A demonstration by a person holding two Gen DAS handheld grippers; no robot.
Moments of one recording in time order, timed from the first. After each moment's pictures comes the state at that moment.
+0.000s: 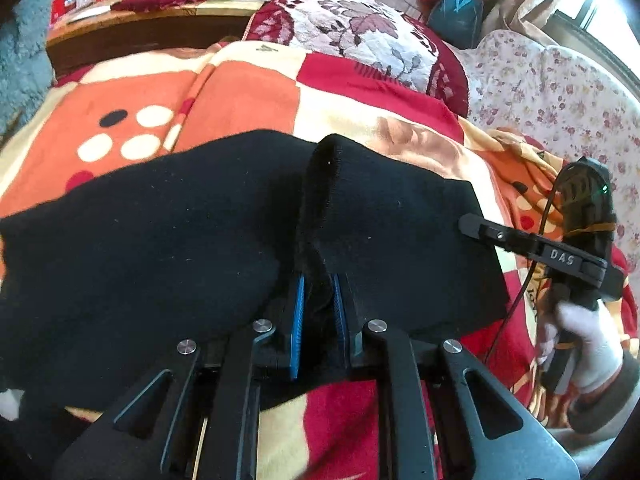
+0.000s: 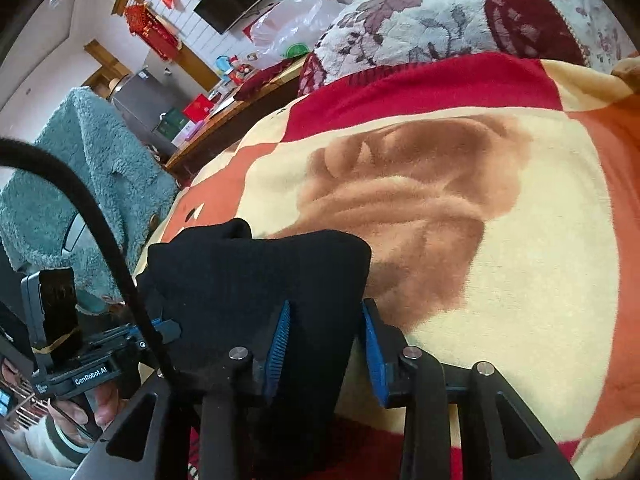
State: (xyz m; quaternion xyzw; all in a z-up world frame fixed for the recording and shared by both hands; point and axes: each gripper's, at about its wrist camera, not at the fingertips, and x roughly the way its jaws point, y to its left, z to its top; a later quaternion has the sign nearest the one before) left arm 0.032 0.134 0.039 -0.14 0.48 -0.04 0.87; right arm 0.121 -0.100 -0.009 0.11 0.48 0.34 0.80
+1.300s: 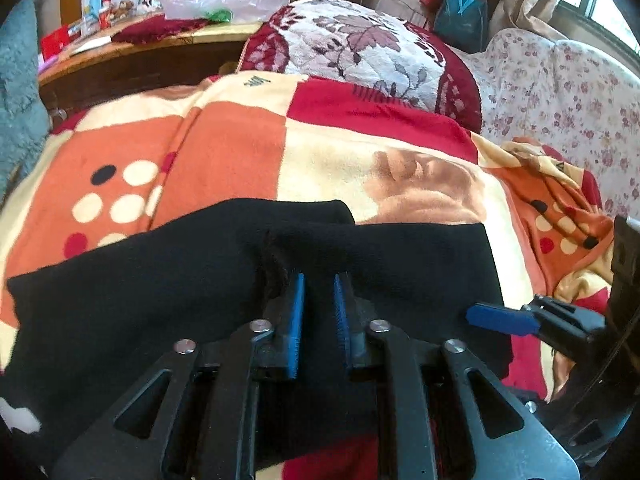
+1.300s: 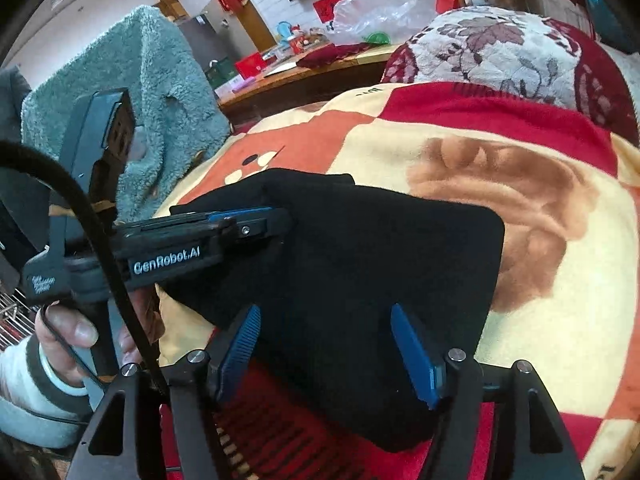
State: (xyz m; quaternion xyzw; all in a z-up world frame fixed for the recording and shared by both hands) left arm 0.071 0.111 0.054 -0.10 0.46 0.00 0.88; right arm 0.067 -0.038 0.012 -0.01 0.45 0.40 0.80
